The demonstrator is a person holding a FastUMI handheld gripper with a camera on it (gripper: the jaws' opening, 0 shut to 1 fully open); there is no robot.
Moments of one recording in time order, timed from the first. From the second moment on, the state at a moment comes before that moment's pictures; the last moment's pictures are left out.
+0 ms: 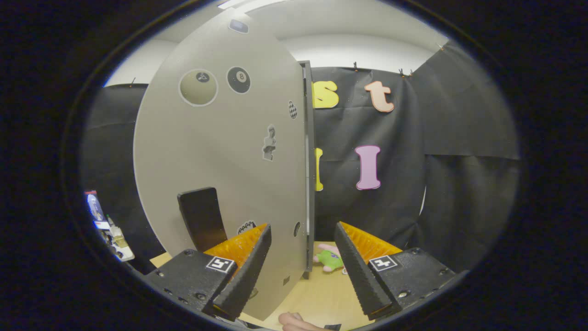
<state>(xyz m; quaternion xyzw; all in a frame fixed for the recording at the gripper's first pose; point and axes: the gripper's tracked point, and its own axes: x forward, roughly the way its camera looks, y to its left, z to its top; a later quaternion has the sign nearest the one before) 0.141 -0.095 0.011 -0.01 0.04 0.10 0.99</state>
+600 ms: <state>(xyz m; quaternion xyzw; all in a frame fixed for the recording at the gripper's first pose) 0.175 0.028 -0.008 0.02 0.04 0.08 1.00</state>
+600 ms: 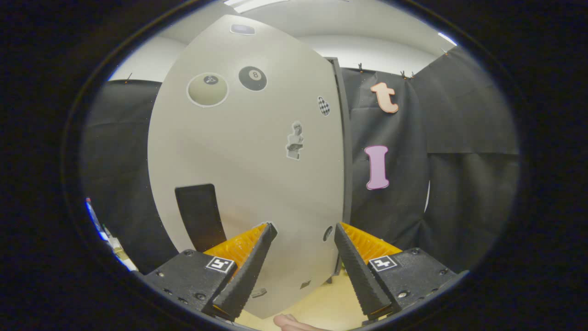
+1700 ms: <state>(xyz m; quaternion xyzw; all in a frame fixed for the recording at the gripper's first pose) 0.172 0.093 -0.022 0.04 -0.03 0.04 1.00</state>
